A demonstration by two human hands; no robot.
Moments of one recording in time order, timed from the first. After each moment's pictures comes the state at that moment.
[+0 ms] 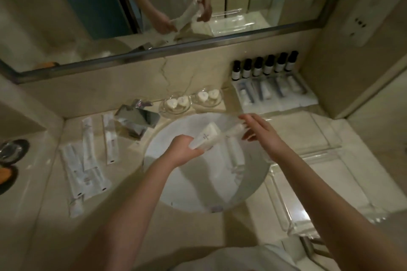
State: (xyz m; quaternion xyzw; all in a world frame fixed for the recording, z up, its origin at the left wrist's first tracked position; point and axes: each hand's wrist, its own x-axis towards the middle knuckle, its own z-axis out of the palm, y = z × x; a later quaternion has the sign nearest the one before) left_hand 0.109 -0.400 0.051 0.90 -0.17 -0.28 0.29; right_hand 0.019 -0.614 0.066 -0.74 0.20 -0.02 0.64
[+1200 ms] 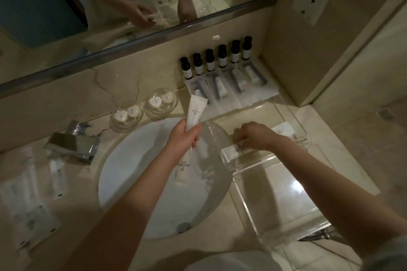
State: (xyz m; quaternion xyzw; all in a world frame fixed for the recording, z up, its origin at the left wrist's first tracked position) left_hand 0.116 -0.557 0.030 0.79 -0.06 -0.32 0.52; right_hand 0.027 -0.772 -0.026 -0.95 0.06 0.22 0.19
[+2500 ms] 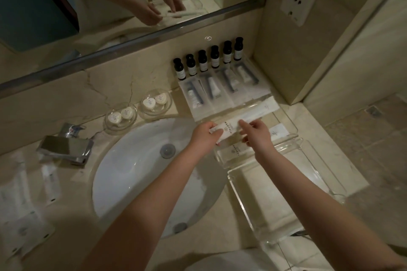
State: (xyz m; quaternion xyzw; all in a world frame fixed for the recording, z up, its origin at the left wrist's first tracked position) left_hand 0.091 -0.610 0.017 0.83 -0.16 -0.34 0.41; right_hand 0.003 -0.728 0.005 -0.58 0.48 -0.10 0.65
